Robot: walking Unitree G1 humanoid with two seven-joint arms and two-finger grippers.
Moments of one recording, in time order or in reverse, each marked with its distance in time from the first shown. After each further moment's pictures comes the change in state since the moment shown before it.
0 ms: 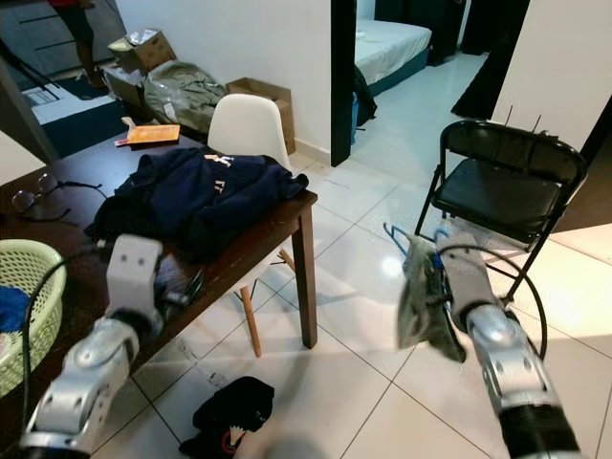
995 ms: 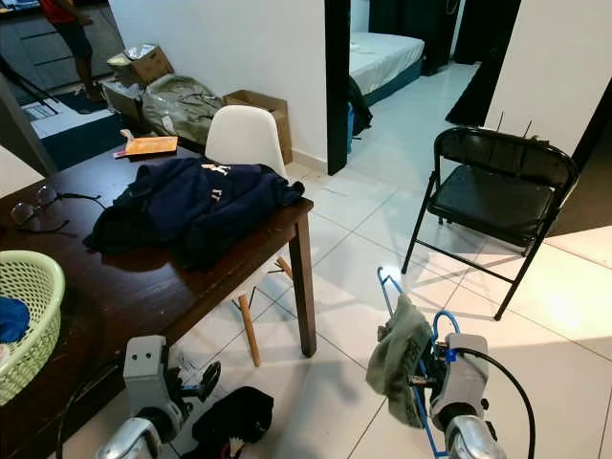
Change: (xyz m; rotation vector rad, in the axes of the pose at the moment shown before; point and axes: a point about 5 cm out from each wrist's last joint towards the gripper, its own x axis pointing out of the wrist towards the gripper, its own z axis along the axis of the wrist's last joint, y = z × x) left arm -0.034 -0.035 -0.083 -0.300 0.242 -0.130; right arm -0.039 0.033 -0.085 0.222 0.044 0.082
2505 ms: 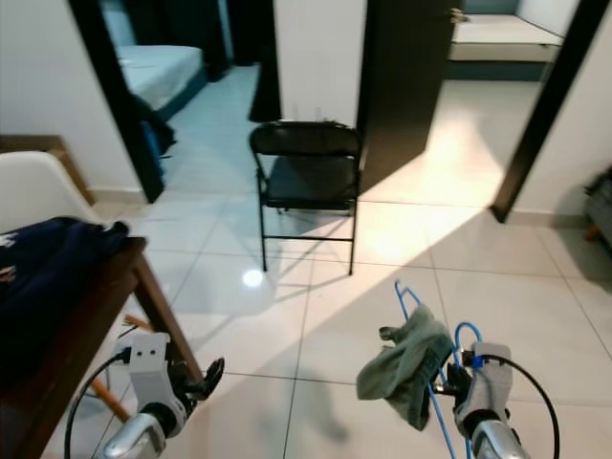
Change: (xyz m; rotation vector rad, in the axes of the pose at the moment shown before) left arm 0.008 0.002 -0.008 -0.006 0.001 -0.017; right arm 0.003 -0.041 -0.029 0.032 0.095 -0.026
